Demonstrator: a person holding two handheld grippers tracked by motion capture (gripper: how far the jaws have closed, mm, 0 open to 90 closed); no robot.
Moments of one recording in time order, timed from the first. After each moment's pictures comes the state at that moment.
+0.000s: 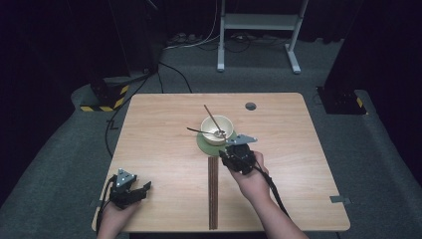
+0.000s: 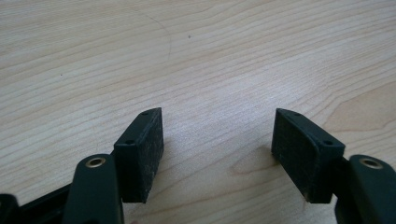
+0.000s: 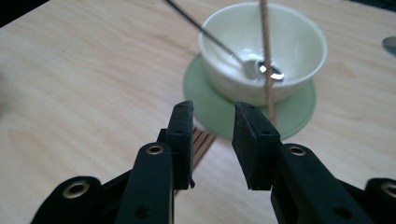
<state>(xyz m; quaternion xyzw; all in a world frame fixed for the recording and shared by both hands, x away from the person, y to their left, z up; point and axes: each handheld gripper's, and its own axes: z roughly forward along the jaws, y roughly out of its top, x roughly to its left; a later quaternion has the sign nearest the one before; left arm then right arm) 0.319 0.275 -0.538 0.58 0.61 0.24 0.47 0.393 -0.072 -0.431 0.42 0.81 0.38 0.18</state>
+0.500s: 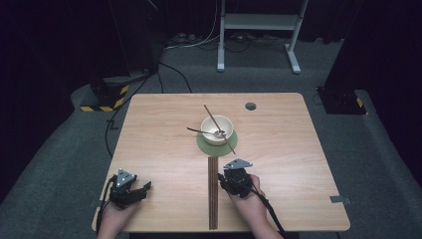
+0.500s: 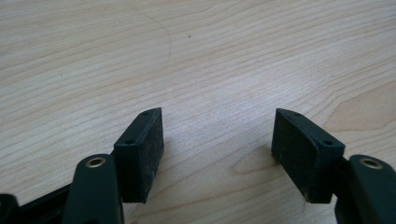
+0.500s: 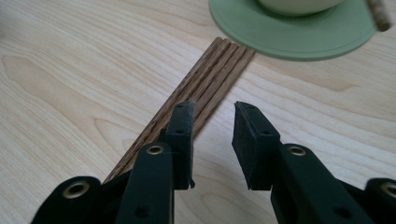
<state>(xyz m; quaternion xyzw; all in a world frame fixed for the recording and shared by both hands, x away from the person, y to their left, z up) 0.319 0.274 -0.538 0.58 0.61 0.24 0.48 0.359 -0.068 -0.492 0.43 0.82 0.35 0.15</state>
